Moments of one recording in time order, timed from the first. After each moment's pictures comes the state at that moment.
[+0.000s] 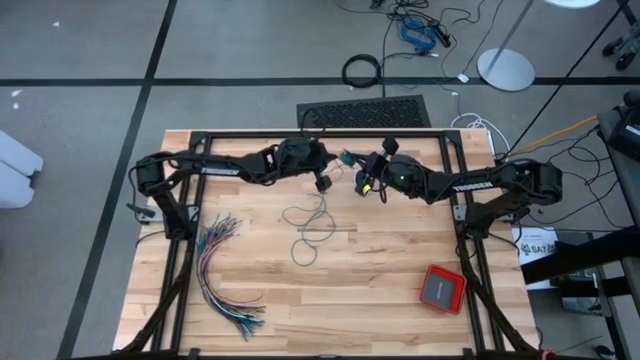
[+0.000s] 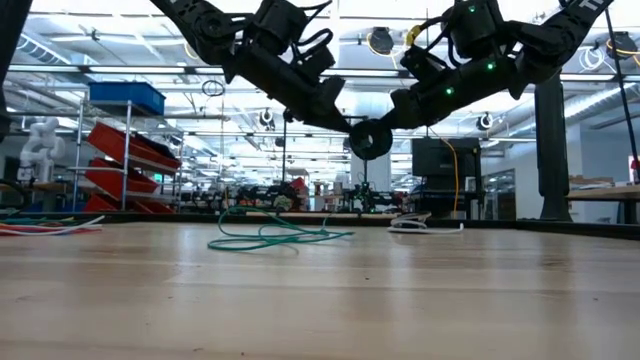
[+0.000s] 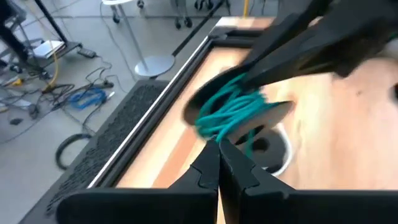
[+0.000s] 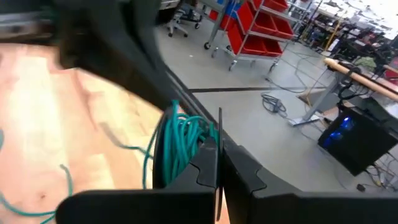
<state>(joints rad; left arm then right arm) 0.32 1.72 1.10 0.24 -0.13 0.12 -0.28 1.39 0.58 0.59 0.39 -0.23</state>
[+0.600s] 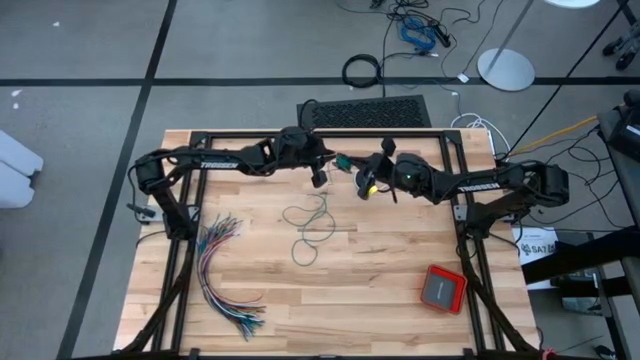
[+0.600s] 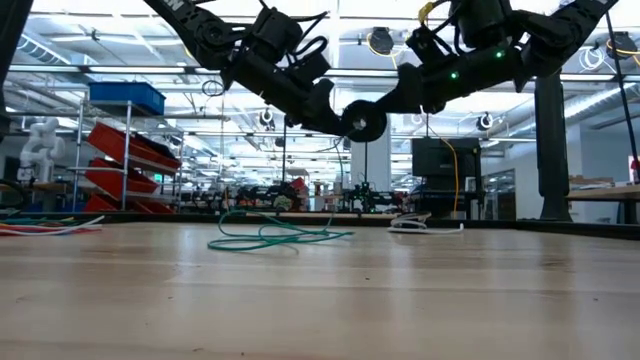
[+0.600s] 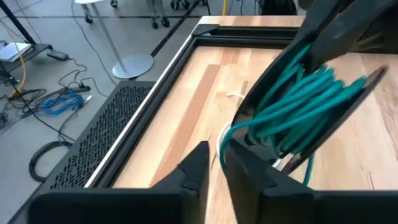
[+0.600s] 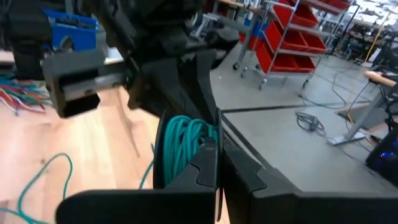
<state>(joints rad) 0.40 1.72 1.10 0.21 0.05 0.17 -0.28 1.33 0.58 0.60 0.25 -0.16</state>
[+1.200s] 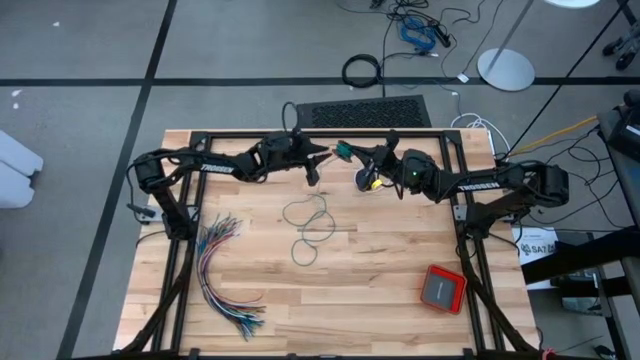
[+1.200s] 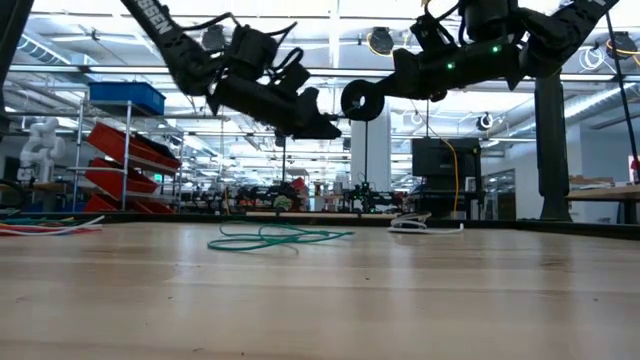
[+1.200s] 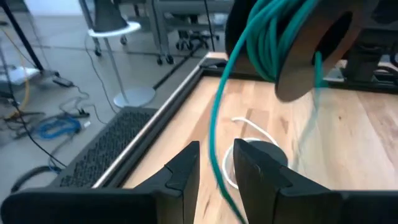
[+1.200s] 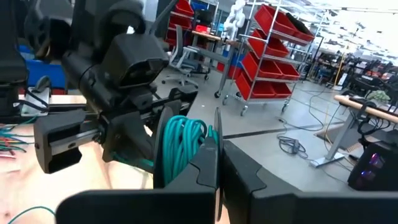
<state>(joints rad) 0.45 1.72 0.90 0.59 0.12 0.11 -0.30 1.33 0.58 0.76 0.29 -0.19</state>
